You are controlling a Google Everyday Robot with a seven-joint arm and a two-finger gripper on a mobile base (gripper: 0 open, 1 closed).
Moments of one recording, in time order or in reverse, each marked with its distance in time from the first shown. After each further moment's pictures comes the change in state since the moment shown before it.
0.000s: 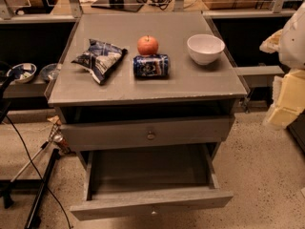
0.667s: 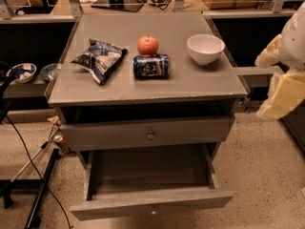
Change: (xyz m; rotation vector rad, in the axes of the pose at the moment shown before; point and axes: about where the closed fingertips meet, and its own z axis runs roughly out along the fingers) arm 0.000 0.000 0.000 0.000 0.000 0.000
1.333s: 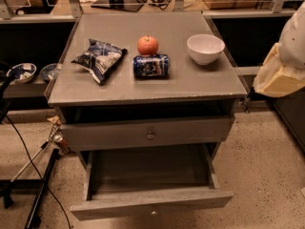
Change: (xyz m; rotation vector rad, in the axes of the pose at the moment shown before) arm 0.000 0.000 0.000 0.000 0.000 0.000
